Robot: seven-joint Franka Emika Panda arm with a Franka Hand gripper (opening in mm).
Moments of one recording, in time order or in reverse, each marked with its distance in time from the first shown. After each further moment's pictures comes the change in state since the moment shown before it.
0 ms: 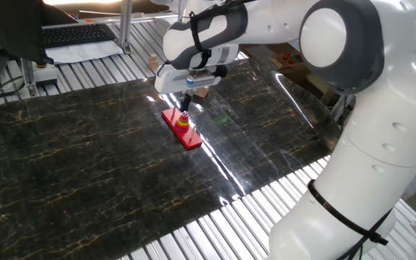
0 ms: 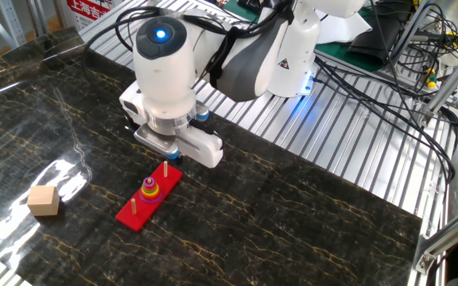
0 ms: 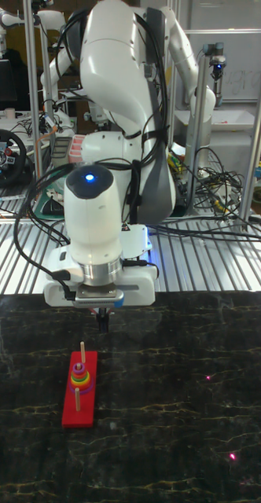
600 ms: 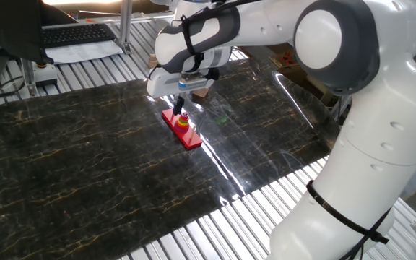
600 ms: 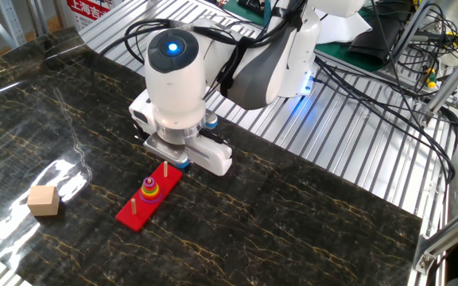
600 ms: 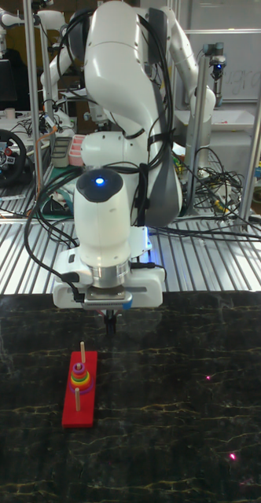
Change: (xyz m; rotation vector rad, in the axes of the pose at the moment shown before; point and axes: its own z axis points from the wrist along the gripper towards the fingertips) arm 0.001 0.017 0.008 -0.001 0.005 -0.006
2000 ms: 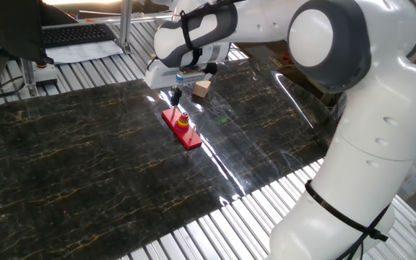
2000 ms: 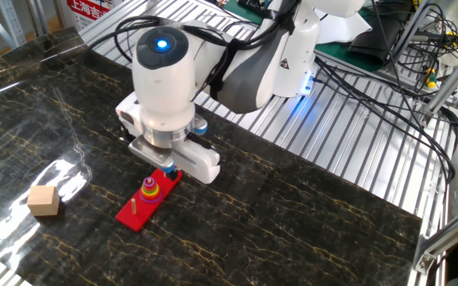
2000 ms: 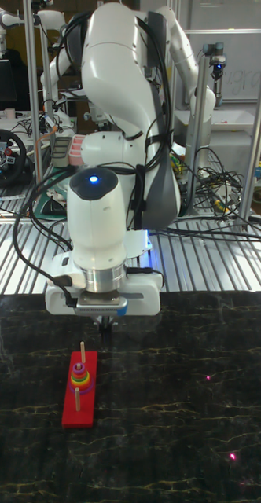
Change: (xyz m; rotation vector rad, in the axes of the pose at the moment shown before) arm -0.034 -0.009 -0.012 0.001 -0.062 0.038
